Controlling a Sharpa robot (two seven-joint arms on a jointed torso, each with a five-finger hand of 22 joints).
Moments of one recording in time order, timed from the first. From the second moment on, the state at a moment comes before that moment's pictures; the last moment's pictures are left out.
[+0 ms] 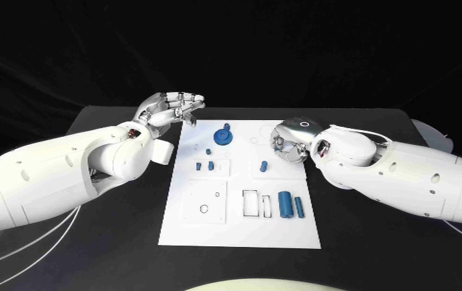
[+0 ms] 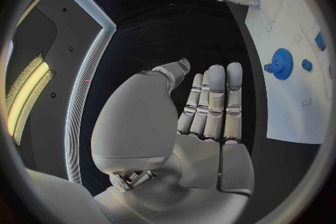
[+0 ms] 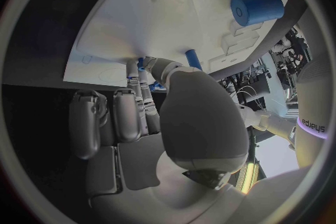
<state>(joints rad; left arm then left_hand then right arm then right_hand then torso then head) 1.19 -0.92 -0.02 1.56 -0.07 -0.30 0.37 1.41 -0.23 0.55 0.15 0.05 0.82 0.20 0.32 0.27 0.87 0.14 0.45 0.14 1.05 0.07 1.19 0.47 0.17 0.86 0.17 1.02 0.79 1.21 -0.75 -0.12 1.45 -1.75 -0.25 -0.17 1.39 -0.21 0.57 0.12 0.19 1.03 0.14 0.27 0.37 1.24 0.07 0.12 0.10 1.46 0.00 1.33 1.22 0.05 1.46 0.10 1.41 1.31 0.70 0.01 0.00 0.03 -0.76</state>
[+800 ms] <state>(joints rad) 1.19 -0.92 -0.02 1.56 -0.07 -0.30 0.37 1.42 -0.23 0.55 0.14 0.05 0.82 0.20 0.32 0.26 0.87 0.15 0.45 0.14 1.05 0.07 1.19 0.47 0.17 0.86 0.17 1.02 0.79 1.19 -0.75 -0.13 1.49 -1.82 -0.28 -0.22 1.40 -0.18 0.60 0.09 0.15 1.05 0.13 0.29 0.39 1.25 0.07 0.12 0.12 1.47 -0.01 1.34 1.22 0.04 1.46 0.09 1.44 1.31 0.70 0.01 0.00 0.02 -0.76</state>
